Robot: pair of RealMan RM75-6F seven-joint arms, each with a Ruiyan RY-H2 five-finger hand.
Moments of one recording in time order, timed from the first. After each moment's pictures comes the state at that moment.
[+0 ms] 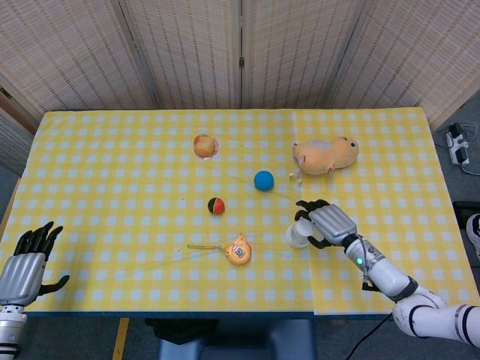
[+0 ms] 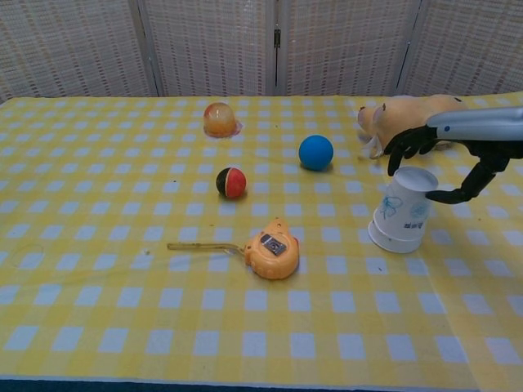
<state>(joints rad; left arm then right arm) -0.14 -1.07 -0.03 -1.75 1.37 1.35 0.19 0.71 -1.16 0.09 -1.70 -1.18 0.73 -0.14</state>
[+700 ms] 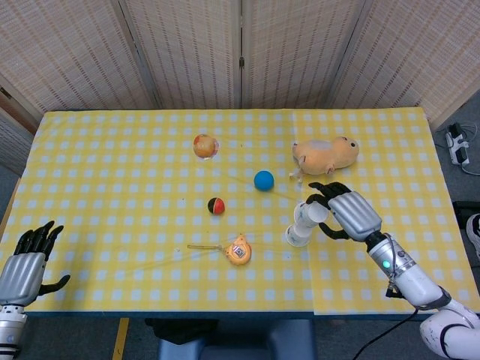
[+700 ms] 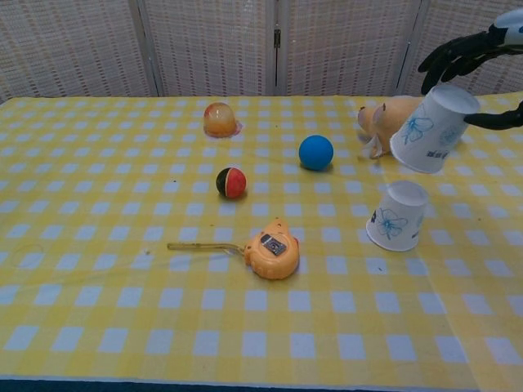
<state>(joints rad) -0.14 -1.06 -0.03 -1.77 1.38 1.35 0.18 0.59 -0.97 0.12 -1.85 -1.34 0.96 0.01</state>
